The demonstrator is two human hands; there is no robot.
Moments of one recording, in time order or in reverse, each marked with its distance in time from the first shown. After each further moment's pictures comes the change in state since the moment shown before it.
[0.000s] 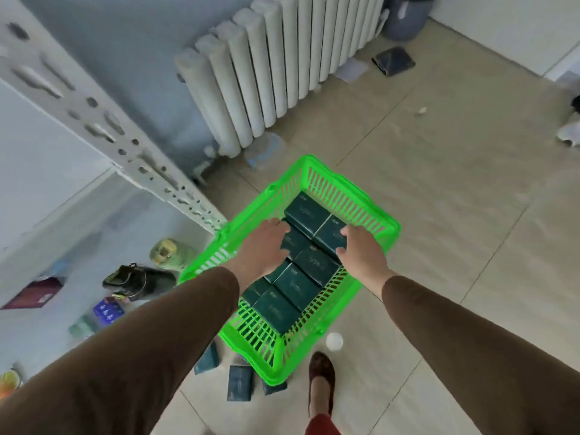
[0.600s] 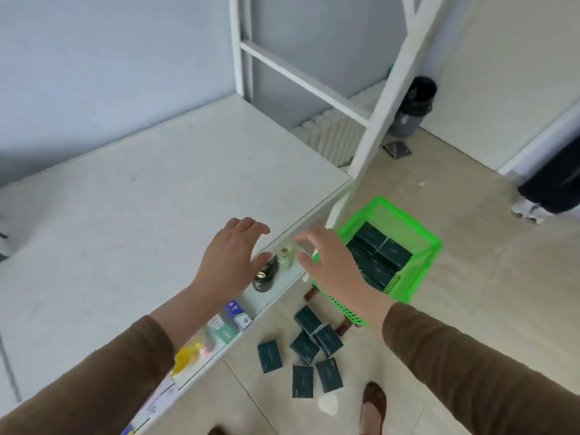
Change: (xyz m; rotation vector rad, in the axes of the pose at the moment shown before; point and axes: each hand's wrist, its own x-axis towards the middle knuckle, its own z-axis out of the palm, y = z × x) left_hand -0.440 -0.223 -0.228 -0.038 0.579 0.142; right_hand -0.323 -0.429 0.036 0.096 0.244 -0.546
